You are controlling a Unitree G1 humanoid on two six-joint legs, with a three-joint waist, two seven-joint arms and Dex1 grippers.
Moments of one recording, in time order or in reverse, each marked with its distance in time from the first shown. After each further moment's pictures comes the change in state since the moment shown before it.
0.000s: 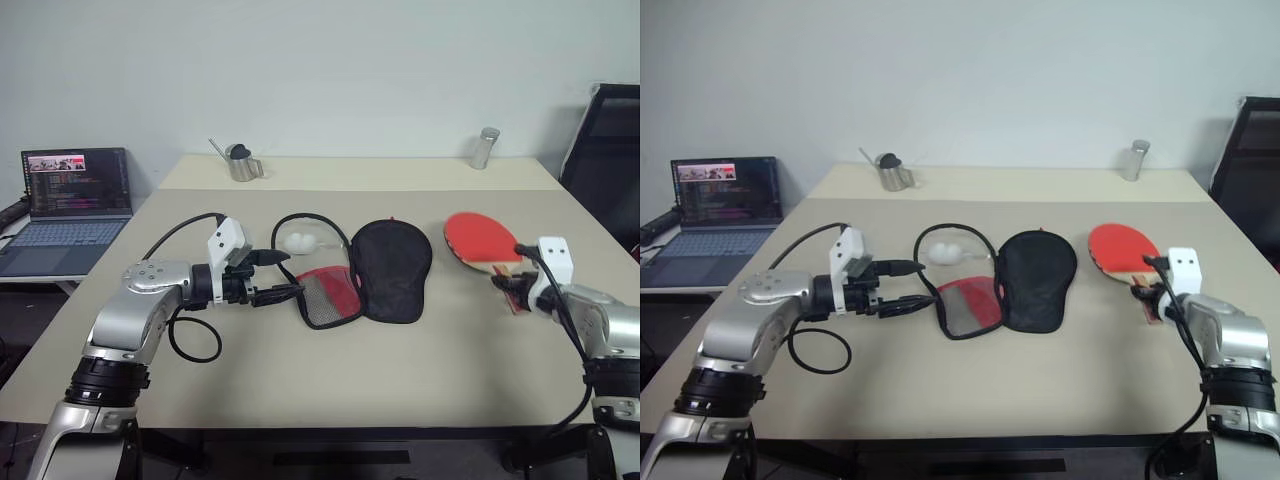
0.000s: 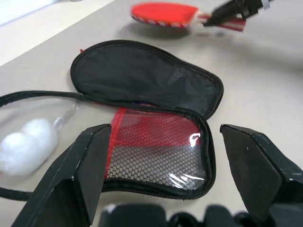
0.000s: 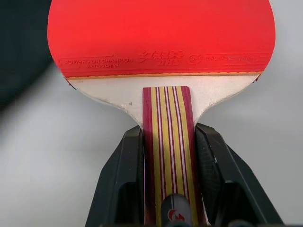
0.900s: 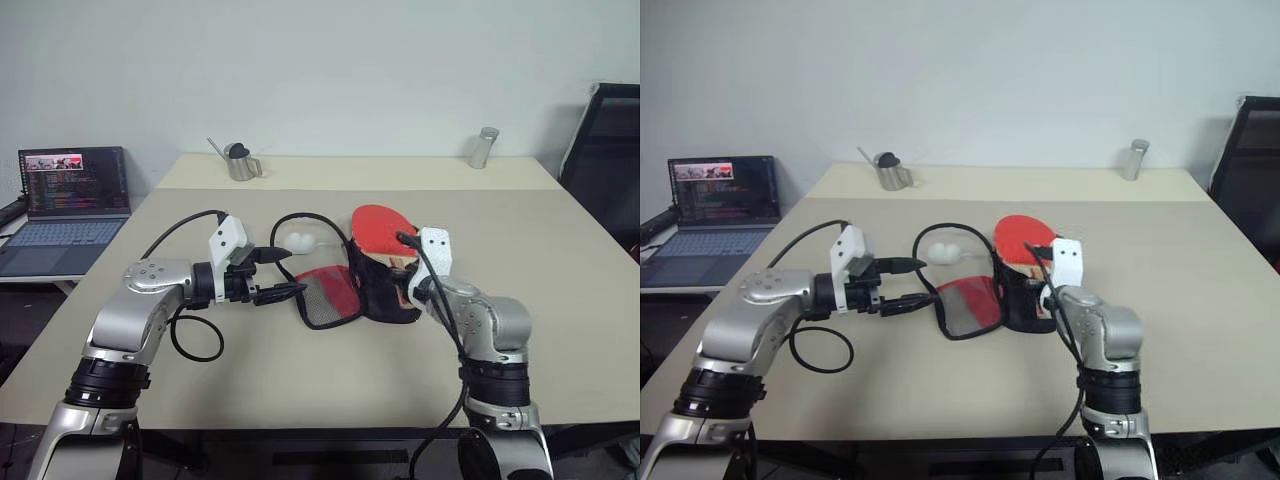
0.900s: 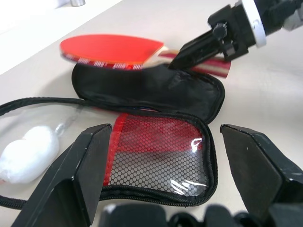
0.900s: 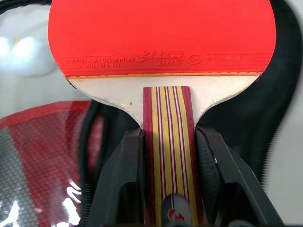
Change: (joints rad) left arm 0.000 -0.002 0.000 -0.031 -0.001 0.007 0.023; right arm -0.073 0.611 0.107 -0.328 -0.032 0.277 -0.470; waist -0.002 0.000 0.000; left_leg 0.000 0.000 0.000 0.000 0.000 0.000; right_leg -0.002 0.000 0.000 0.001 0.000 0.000
